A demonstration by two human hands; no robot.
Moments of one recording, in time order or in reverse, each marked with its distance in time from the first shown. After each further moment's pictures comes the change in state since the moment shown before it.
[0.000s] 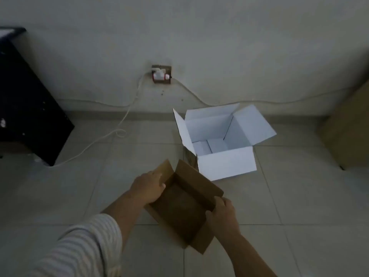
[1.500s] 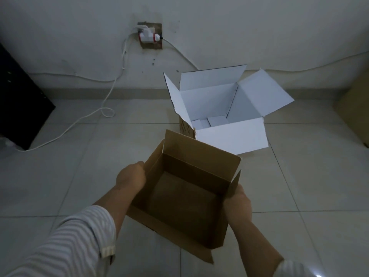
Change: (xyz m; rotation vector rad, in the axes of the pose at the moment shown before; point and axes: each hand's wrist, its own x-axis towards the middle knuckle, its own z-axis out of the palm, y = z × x) left_hand 0.104 -0.047 0.154 0.024 0.225 -0.185; right_hand 0.104 0.115 0.081 0.233 0.186 0.200
